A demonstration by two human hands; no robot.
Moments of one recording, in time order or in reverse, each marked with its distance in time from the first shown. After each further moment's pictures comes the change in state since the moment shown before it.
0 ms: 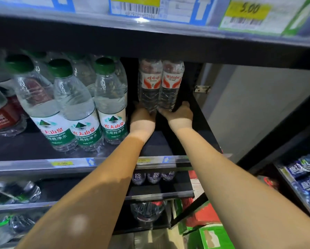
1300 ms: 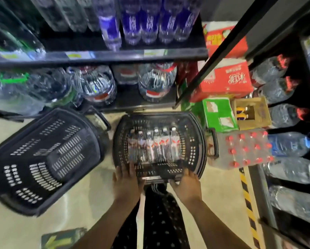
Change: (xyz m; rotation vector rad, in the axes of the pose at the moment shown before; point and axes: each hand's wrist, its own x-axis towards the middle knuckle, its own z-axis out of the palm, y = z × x) left_hand -0.517 -0.342 0.031 0.781 -0.799 -0.223; right_hand -0.535 0.351 0.011 -0.800 -0.677 0.468
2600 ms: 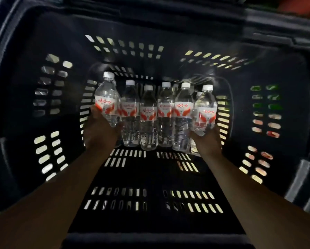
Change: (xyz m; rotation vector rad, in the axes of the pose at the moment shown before) left_hand 0.388 -0.015 0.278 -0.510 0.177 -0.412; right_hand 0.417 0.075 0.231 0.474 -0.022 0.225
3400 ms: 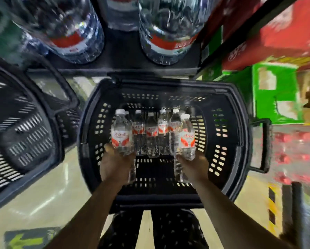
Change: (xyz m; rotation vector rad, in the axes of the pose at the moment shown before) left_hand -0.139 0.032 -0.143 -0.193 -0.090 -0.115; right_hand -0.173 -0.044 -0.055 0.349 -0.001 0.058
